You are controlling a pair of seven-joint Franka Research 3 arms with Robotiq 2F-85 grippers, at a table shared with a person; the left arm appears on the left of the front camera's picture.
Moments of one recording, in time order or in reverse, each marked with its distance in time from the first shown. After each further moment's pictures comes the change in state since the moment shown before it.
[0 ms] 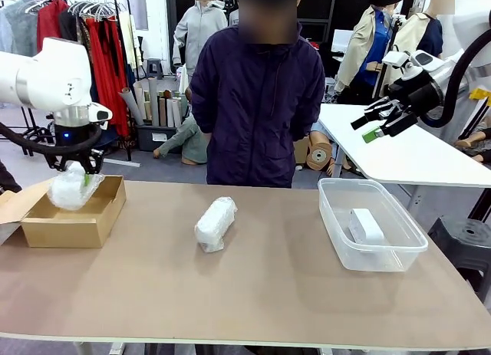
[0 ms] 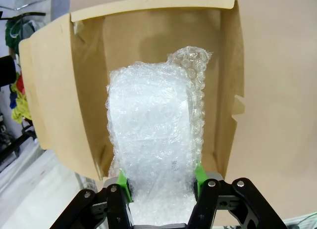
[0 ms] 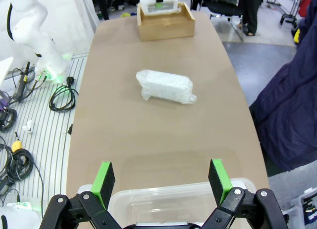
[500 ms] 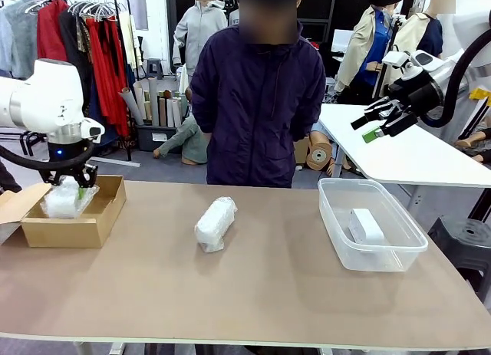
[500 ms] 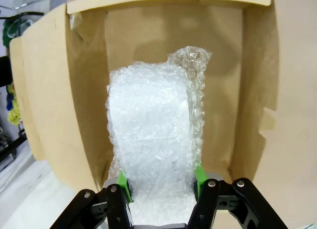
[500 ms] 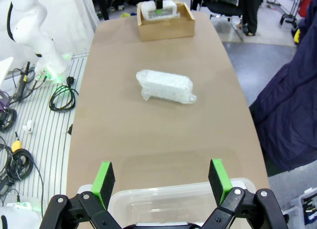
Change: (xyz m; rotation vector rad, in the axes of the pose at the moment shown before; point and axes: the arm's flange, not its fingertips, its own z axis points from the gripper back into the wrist) left arm -0.003 0.019 -0.045 -0.005 -0.007 0.011; right arm 0.000 0.000 0.000 0.000 0.000 0.000
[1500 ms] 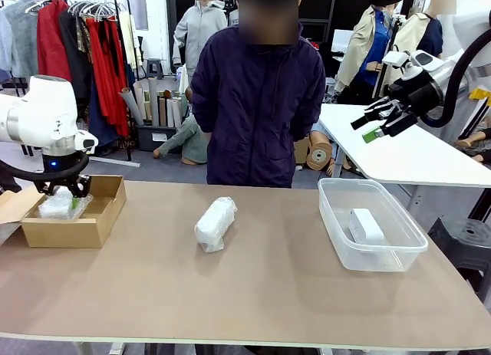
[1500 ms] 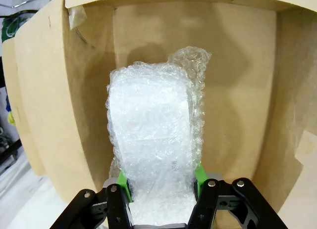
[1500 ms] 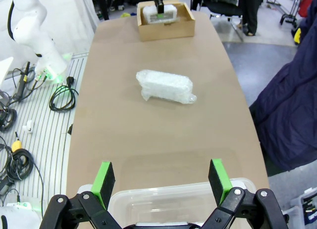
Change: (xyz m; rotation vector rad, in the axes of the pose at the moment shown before) left arm 0.008 0.020 -0.038 0.007 0.008 -0.007; right arm 0.000 0.000 0.000 0.000 0.000 0.000
